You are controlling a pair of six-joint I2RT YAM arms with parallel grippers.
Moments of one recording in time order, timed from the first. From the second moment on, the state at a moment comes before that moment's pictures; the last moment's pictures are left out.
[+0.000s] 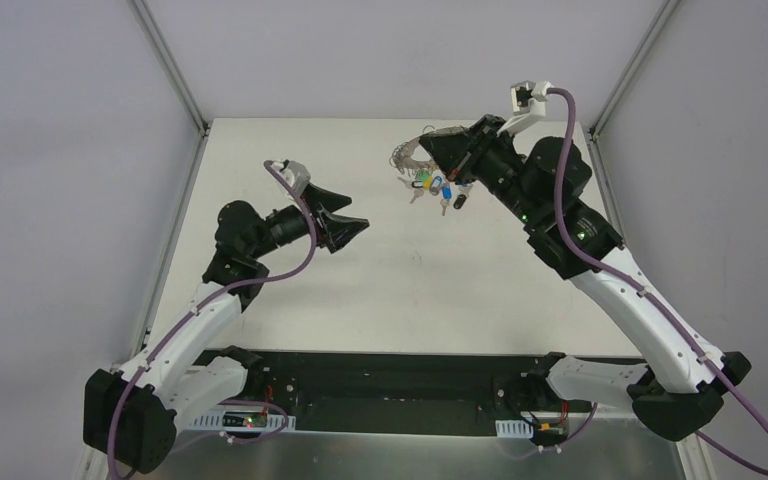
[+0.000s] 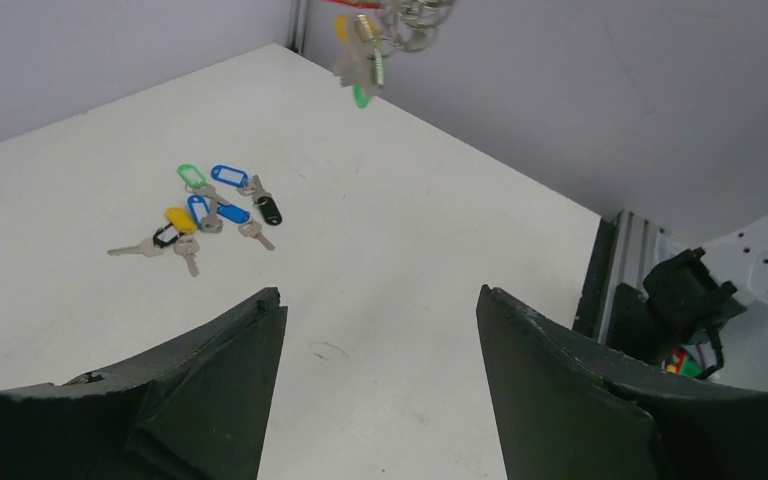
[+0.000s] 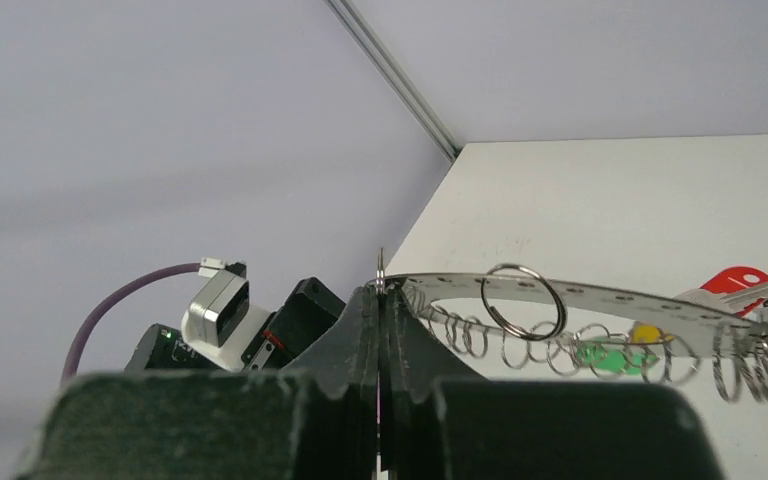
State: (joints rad) left arm -0.36 0.95 0.66 0.44 0.66 -0.39; right arm 0.74 1.15 1.44 -0.21 0.04 0.63
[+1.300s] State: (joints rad) left arm -0.43 0.93 0.61 0.45 0.70 -0.12; right arm 0.83 1.17 1.35 -0.10 -0.13 0.74
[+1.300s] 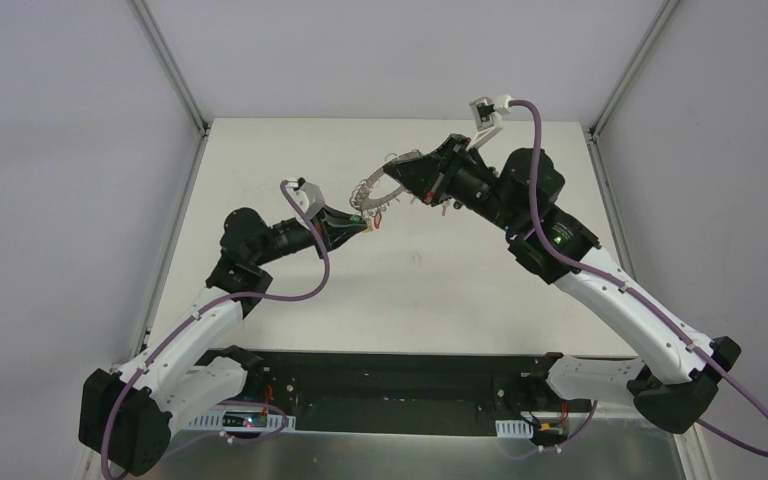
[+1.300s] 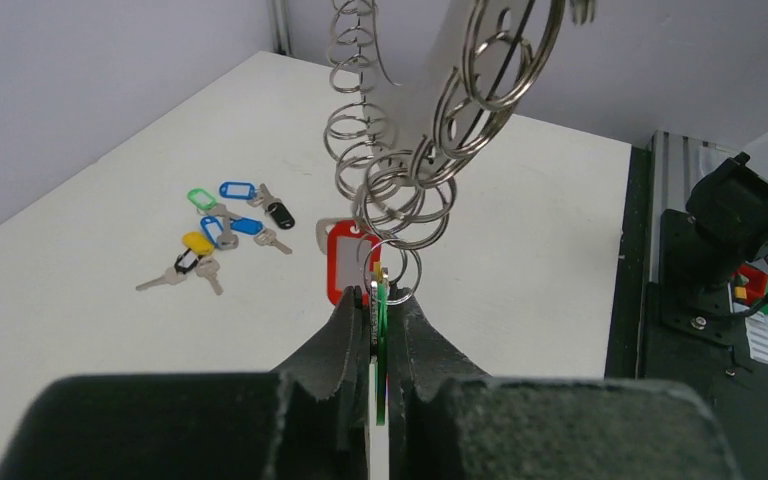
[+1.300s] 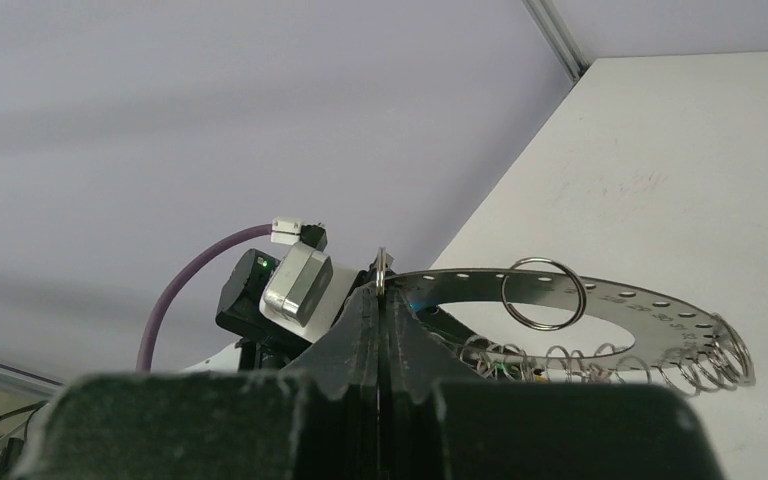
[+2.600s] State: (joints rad) left arm -0.49 0.98 0.80 -0.06 0.86 -0.03; right arm 0.83 0.83 0.76 -0.11 -0.32 -0.12
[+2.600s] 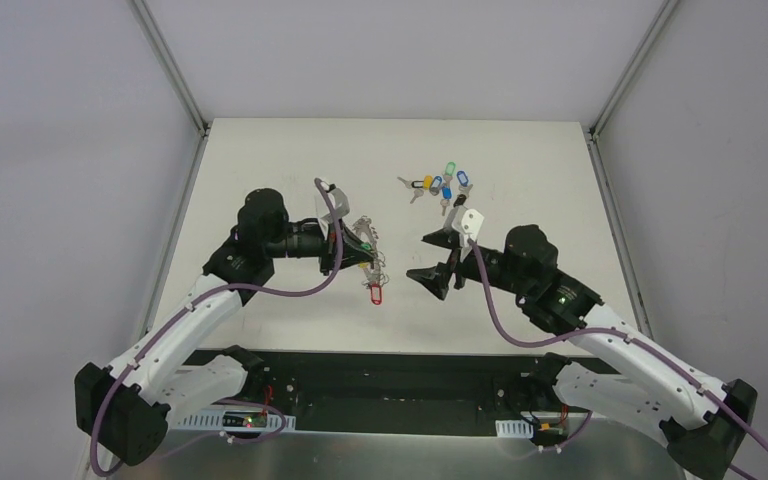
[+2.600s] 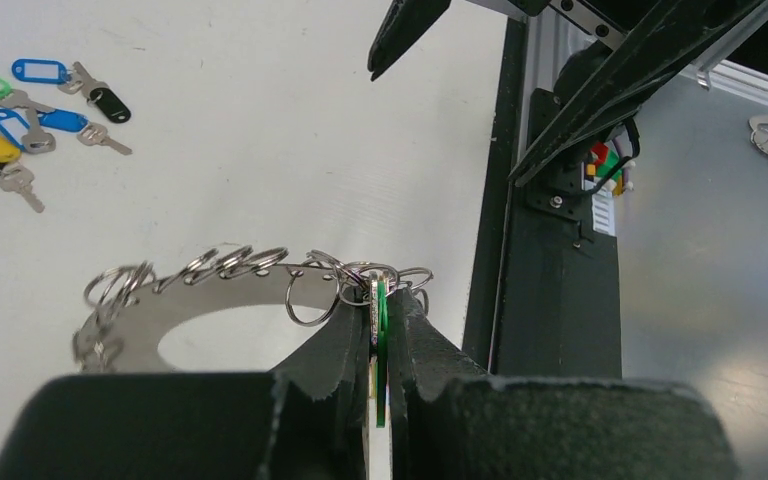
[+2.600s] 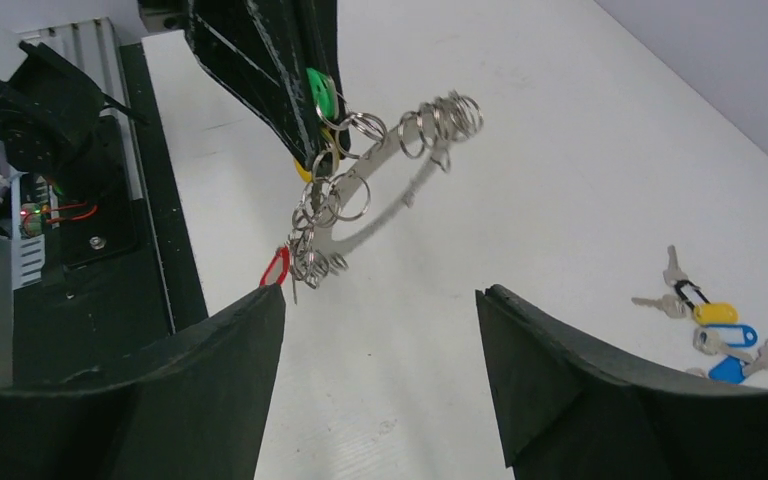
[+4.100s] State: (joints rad) left arm -0.50 0.82 0.76 -0.01 0.67 -0.12; right arm 1.06 1.22 0.68 0.52 -0.03 -0.33
